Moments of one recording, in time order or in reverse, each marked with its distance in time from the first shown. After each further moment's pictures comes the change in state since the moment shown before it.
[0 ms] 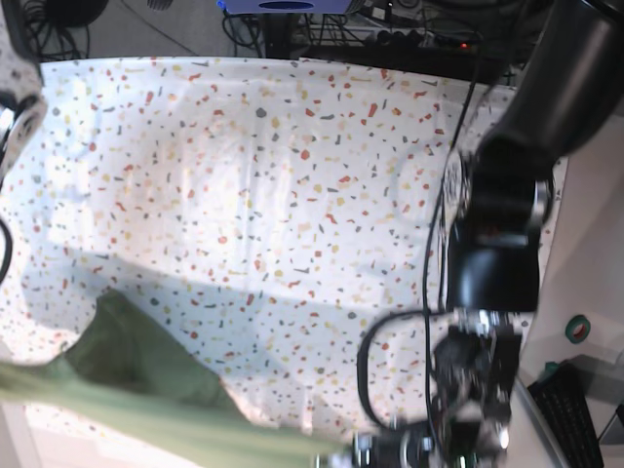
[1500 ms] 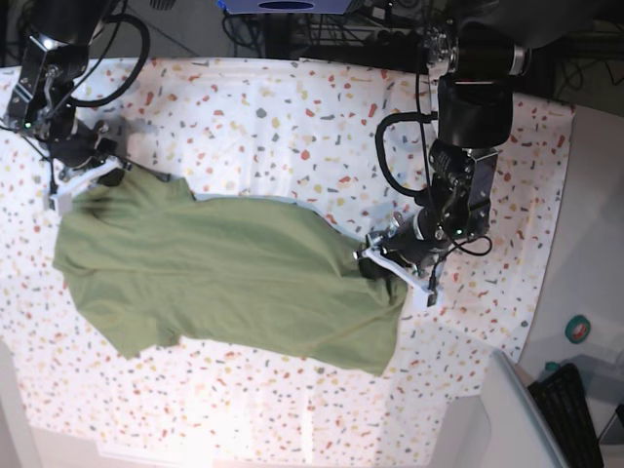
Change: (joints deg) left arm 27.0 -1.1 -13.8 -23.4 0.3 -17.0 -36.6; right arm -30.1 -17.1 -0.1 -19.7 0.8 0.8 29.2
